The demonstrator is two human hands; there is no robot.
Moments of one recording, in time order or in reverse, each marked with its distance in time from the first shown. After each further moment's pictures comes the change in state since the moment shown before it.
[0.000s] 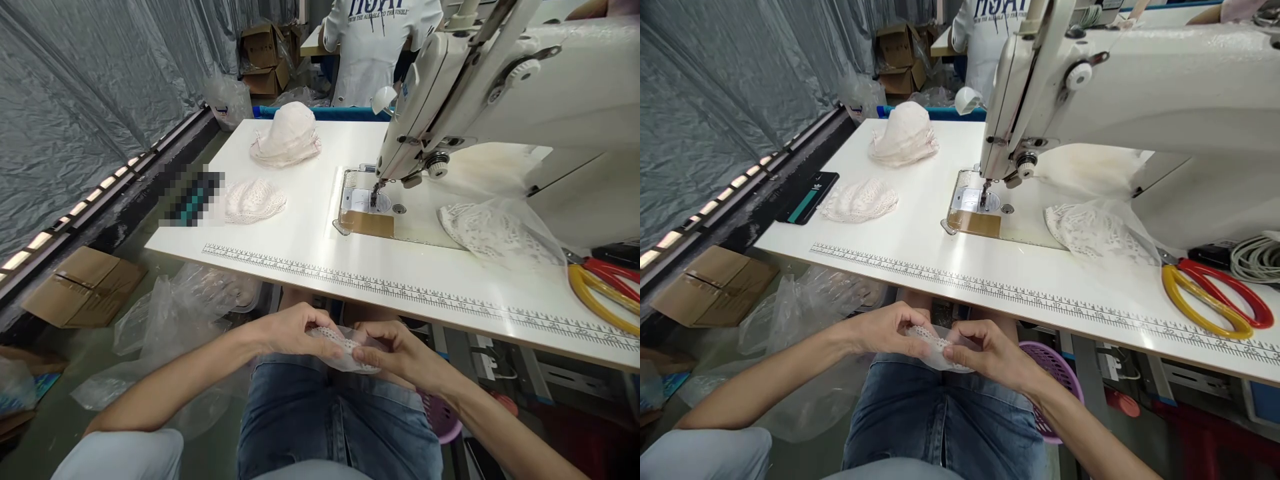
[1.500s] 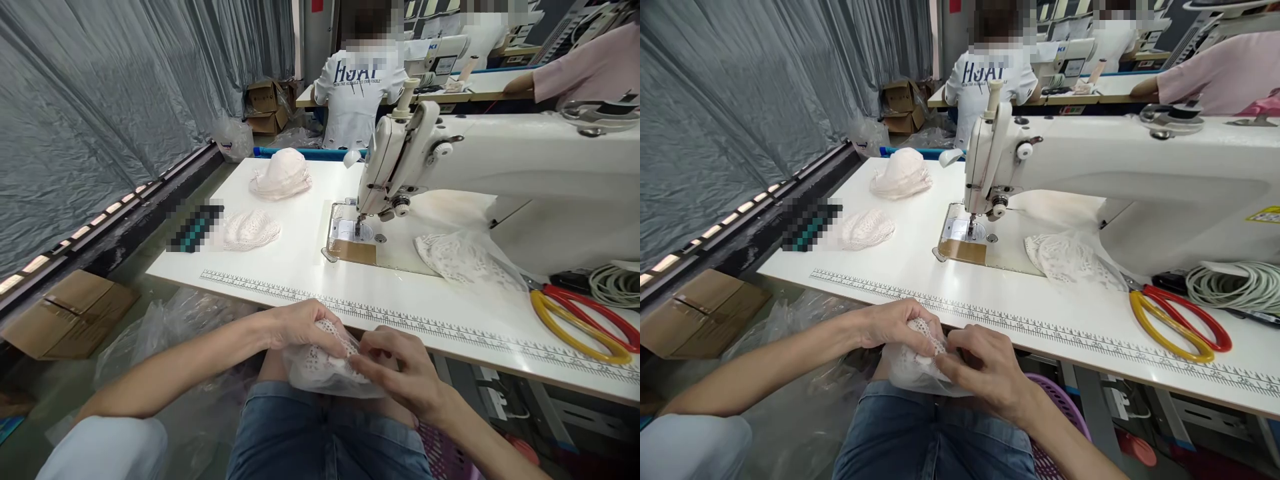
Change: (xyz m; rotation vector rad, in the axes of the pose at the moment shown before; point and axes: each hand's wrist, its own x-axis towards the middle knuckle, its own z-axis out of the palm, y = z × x) left_hand 0.023 0.050 -0.007 -0.205 -0.056 -0.103; right_hand -0.010 -0.012 -0.018 -1.135 0.427 -1.031
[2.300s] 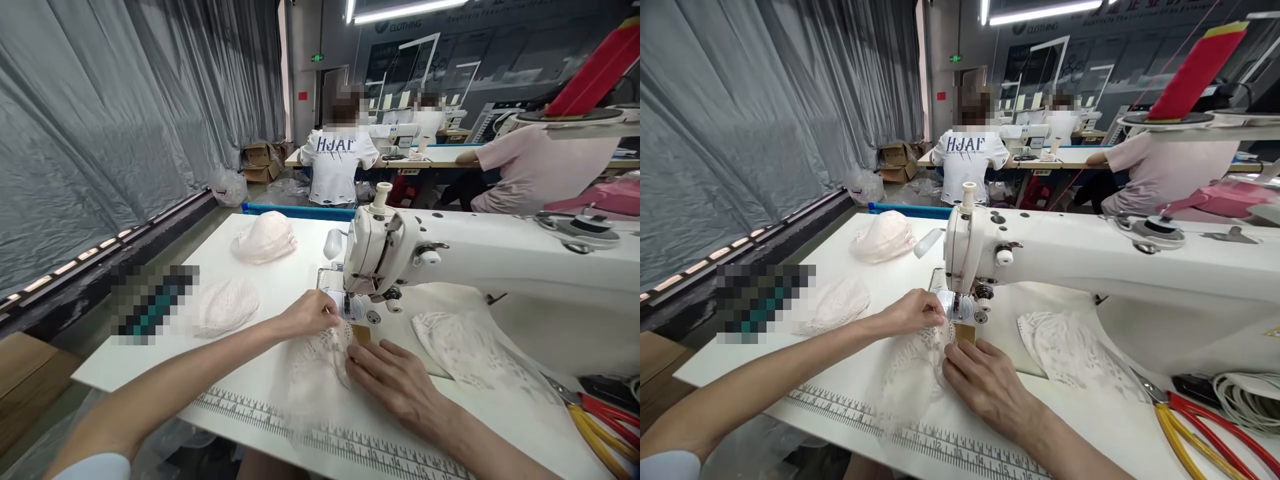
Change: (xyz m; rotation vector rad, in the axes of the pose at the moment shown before) left_hand 0.098 0.099 -0.077 0.857 0.484 0.394; right_hand 0.054 0.110 -0.017 -0.497 -0.118 -0.169
